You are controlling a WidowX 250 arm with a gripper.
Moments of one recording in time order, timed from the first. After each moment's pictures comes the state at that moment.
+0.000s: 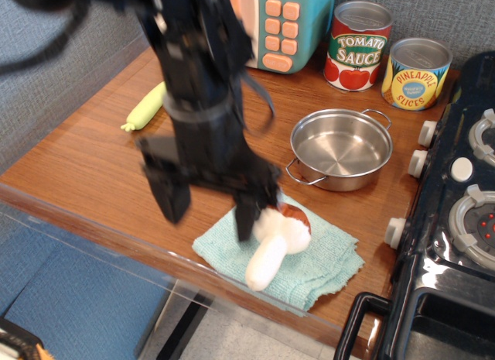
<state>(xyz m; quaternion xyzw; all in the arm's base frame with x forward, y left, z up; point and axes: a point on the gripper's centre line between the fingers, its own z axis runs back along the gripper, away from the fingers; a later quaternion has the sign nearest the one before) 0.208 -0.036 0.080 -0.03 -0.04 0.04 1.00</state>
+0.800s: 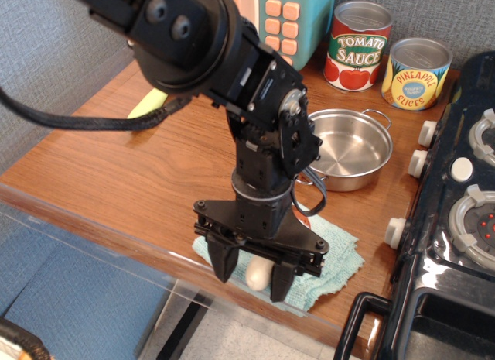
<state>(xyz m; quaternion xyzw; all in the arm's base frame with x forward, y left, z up) 0.217 -0.061 0.025 -0.01 -0.01 0.03 1.00</state>
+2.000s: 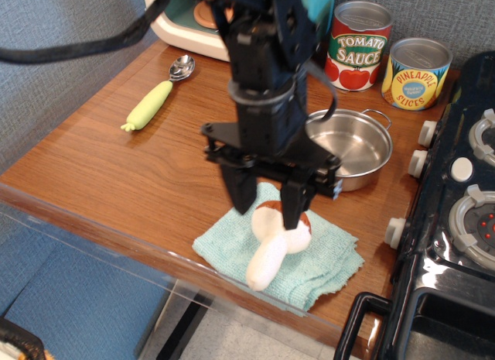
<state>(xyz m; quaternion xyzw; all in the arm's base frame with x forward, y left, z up) 0.238 -0.061 0.080 -0.05 -0.04 -0.03 1.00</state>
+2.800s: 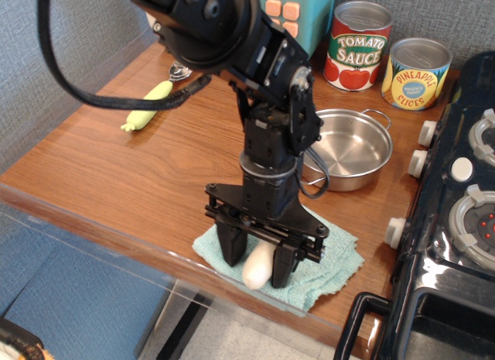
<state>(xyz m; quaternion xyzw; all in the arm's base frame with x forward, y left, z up) 0.233 -0.054 0.017 -0.01 0.03 -0.03 1.00</state>
